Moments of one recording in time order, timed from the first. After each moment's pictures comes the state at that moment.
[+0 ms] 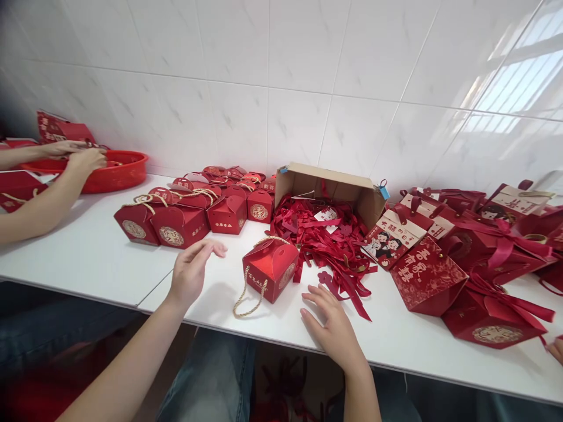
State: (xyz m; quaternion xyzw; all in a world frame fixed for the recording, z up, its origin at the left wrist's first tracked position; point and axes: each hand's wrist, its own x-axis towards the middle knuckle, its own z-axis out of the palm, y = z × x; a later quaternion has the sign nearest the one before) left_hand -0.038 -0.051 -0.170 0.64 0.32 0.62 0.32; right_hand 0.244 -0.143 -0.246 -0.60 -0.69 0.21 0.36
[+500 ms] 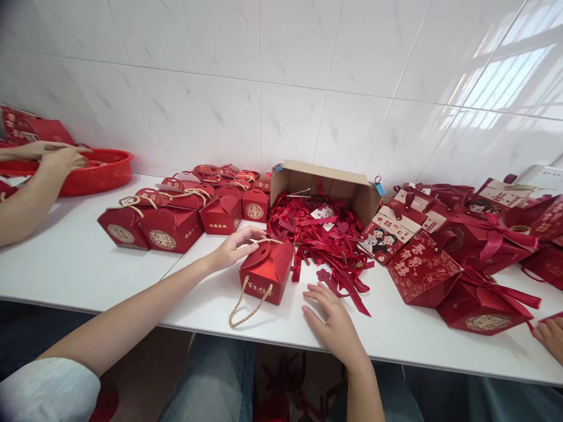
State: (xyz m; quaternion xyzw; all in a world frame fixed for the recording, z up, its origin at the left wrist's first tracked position) left_hand -0.008 0.028 -0.179 0.79 0.25 0.36 0.42; right_hand 0.243 -0.142 -0.244 -0.60 -0.68 0.22 0.36
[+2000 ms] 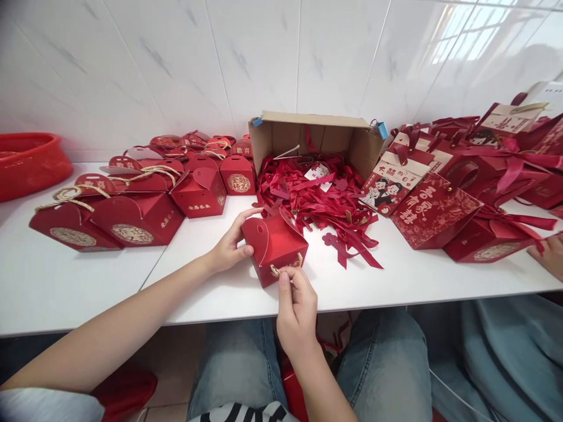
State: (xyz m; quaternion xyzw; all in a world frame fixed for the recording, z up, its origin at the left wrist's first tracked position) left_hand -0.004 0.020 -0.216 0.79 0.14 0.35 0.48; right_hand 0.113 -0.145 -0.242 -0.57 -0.42 0.25 0.66
